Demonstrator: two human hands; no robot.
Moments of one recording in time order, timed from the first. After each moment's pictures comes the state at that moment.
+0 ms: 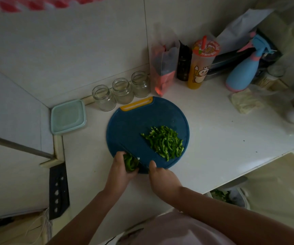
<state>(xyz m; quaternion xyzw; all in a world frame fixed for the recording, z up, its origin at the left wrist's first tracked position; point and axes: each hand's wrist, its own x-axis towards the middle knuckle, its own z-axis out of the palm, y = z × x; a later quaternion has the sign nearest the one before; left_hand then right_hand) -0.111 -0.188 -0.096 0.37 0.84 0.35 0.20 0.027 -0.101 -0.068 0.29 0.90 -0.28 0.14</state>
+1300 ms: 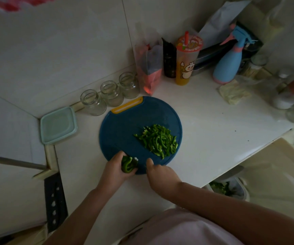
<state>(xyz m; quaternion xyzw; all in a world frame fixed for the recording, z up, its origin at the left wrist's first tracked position) -0.124 -0.180 -0.077 0.47 0.81 0.29 0.20 0.032 -0.096 -0.060 0.30 0.91 -0.26 0.12</state>
